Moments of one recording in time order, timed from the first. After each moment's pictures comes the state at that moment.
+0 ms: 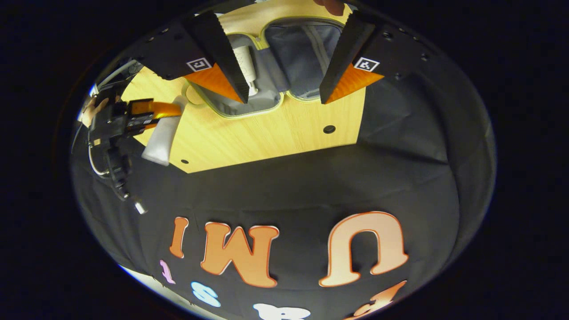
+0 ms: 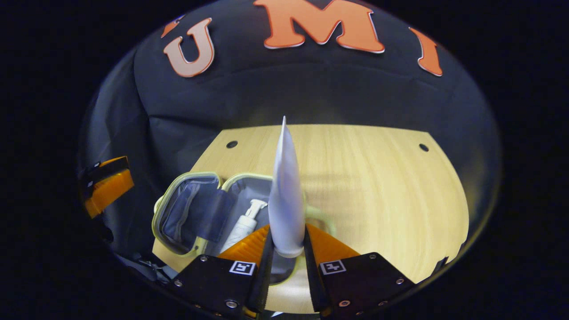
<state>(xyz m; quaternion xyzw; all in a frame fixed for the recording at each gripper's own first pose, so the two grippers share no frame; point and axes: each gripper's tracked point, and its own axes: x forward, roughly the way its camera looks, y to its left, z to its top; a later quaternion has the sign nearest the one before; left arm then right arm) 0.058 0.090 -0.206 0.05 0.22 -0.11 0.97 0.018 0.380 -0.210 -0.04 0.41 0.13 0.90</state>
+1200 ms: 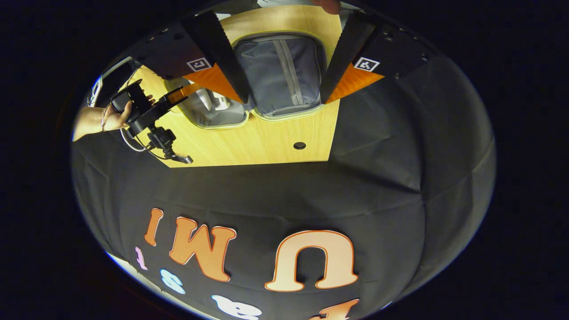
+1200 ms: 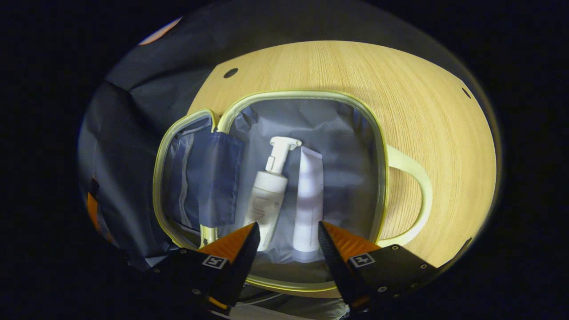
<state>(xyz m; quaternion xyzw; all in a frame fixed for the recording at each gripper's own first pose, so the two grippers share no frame) 0.032 0.189 -0.248 0.01 0.25 -0.05 0.97 0.007 0.436 -0.318 -0.01 0.60 0.14 0.79</state>
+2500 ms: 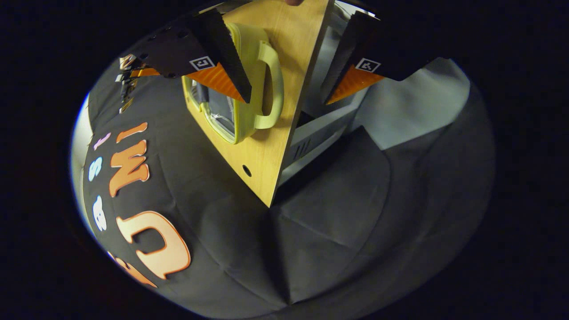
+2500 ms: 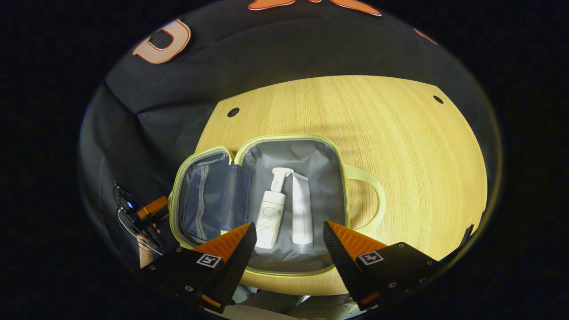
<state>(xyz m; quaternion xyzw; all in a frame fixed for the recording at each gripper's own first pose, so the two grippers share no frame) 0.064 0.370 -0.451 -0.40 0.31 -0.05 0.86 -0.004 0.423 -0.250 0.02 0.52 0.09 0.85</state>
